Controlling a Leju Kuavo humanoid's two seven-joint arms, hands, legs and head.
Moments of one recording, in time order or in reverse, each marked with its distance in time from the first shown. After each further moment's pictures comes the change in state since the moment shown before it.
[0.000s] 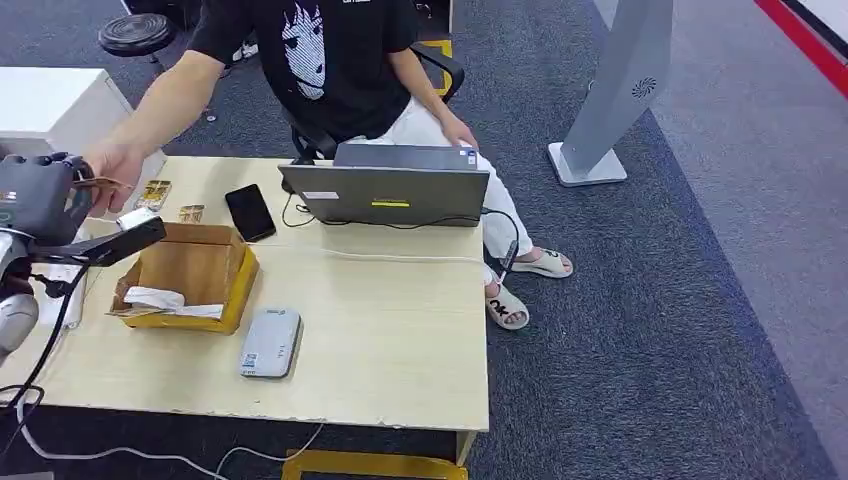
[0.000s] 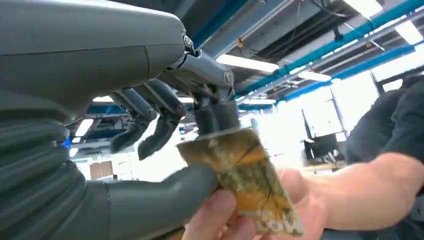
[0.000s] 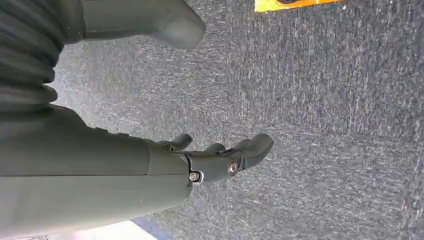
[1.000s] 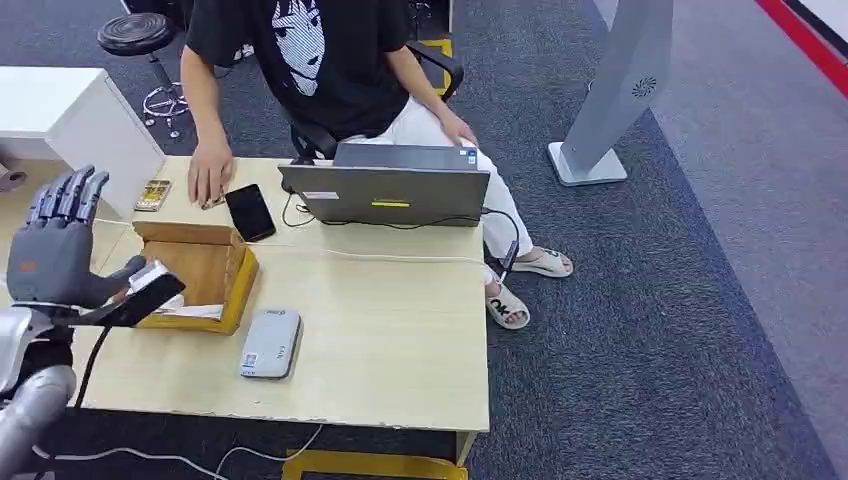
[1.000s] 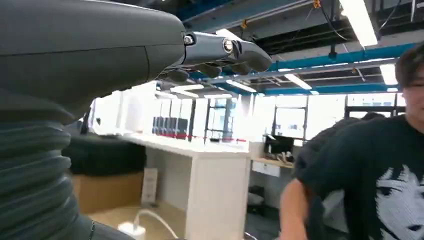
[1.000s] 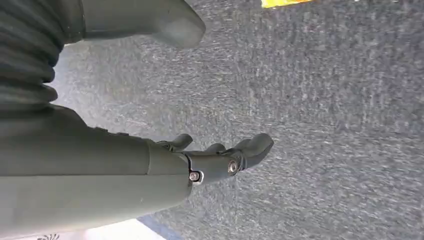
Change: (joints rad) left arm 0.367 -0.148 0.144 -0.191 0.186 0.302 -0.074; right arm 0.024 -0.009 0.025 0.028 -0.046 -0.039 -0.008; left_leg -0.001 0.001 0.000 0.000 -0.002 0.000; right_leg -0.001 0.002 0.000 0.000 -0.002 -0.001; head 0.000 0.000
